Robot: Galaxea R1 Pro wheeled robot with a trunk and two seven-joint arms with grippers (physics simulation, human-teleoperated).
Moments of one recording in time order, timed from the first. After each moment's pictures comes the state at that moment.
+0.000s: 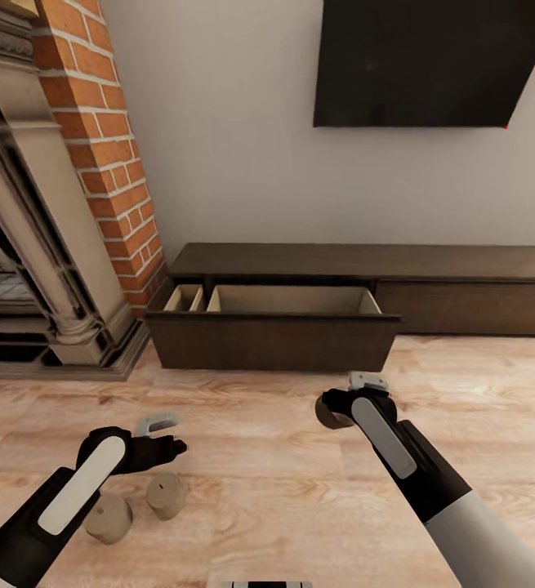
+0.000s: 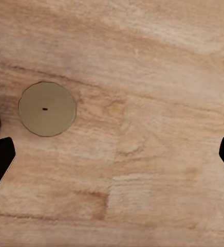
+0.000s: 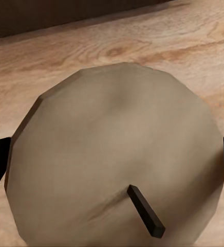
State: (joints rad) left arm -0.46 0.32 -0.38 -1.39 1.18 0.86 0.70; right arm -0.66 -0.11 0.45 -1.24 -0.95 0.70 -0.81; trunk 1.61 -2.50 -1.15
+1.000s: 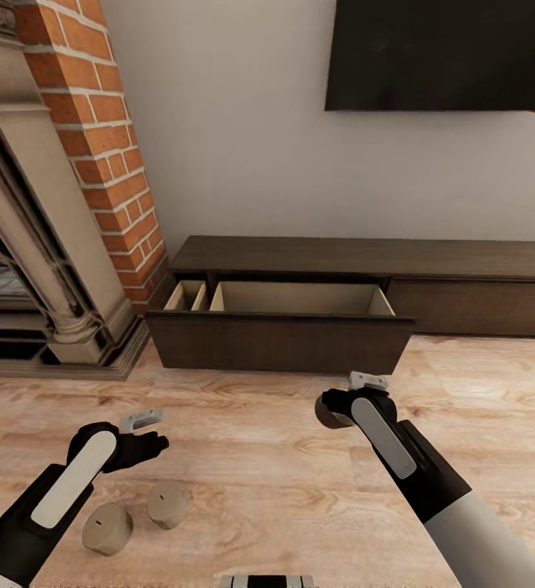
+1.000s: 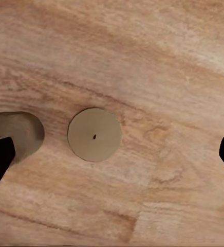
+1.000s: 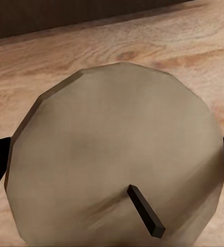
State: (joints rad) left arm -0.46 0.32 -0.31 -1.38 1.18 0.86 0.83; right arm -0.66 -0.11 0.45 -1.24 -0.94 0.70 -0.81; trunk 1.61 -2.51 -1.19
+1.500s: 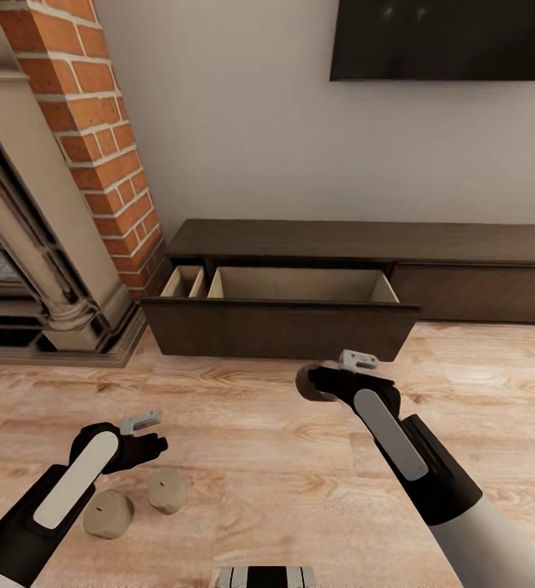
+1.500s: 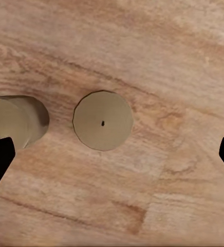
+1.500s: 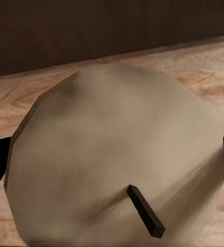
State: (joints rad) left arm -0.46 0.31 -0.32 -1.38 1.18 0.86 0.85; right arm -0.66 -0.11 0.46 -1.46 -0.96 0.72 -0.78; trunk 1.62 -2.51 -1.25
